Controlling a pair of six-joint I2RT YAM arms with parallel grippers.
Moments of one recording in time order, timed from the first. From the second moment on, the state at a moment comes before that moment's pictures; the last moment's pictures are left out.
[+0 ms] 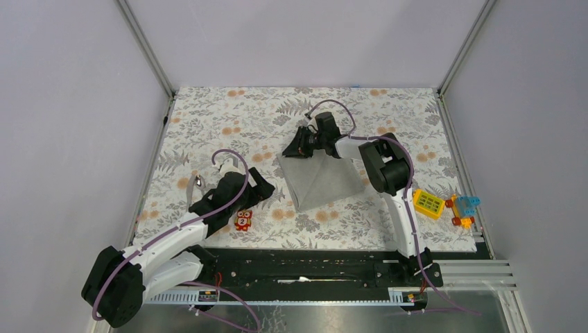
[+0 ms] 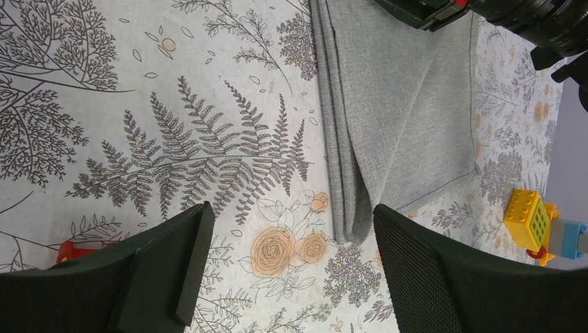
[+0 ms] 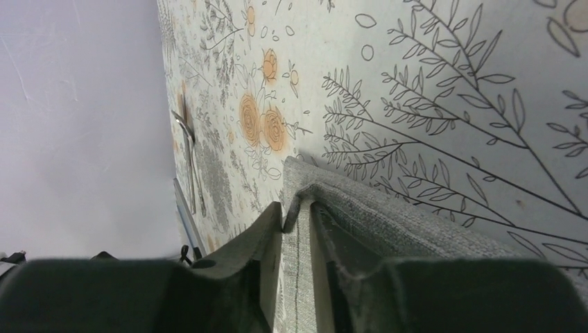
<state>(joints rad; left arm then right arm) -0.59 0.96 0.42 -0.10 -0.16 -0.94 0.49 2.36 1.52 0.21 -0.69 0.85</state>
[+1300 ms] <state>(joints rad) -0.38 1.96 1.01 0.34 0.30 -0.88 0.20 2.33 1.48 0.27 -0.81 0.86</state>
